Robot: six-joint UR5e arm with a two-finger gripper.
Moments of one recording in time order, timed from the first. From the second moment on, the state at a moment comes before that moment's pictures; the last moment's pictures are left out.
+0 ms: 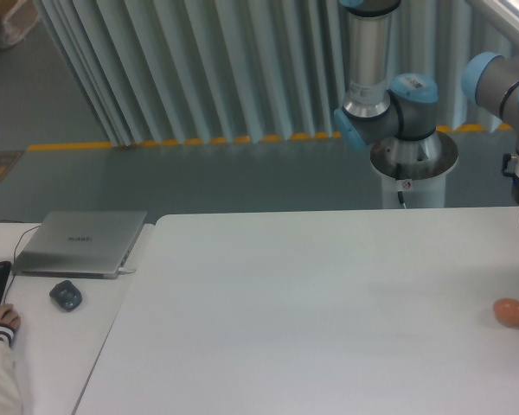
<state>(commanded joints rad) 2.62 -1.77 -1.57 -1.34 1.61 2.16</state>
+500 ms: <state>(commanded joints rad) 2.67 -1.75 -1.60 -1.33 1.62 2.14</state>
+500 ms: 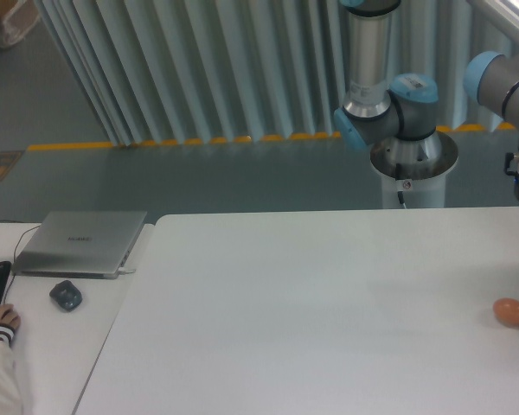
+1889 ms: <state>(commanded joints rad) 2.79 -1.72 -1.61 -1.32 1.64 1.93</state>
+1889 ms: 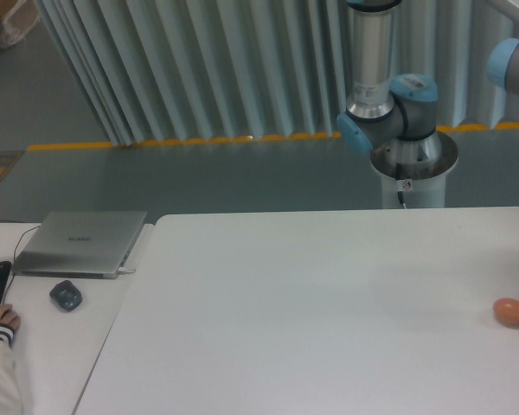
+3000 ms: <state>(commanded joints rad) 3.06 -1.97 -1.48 -1.21 1.62 2.01</state>
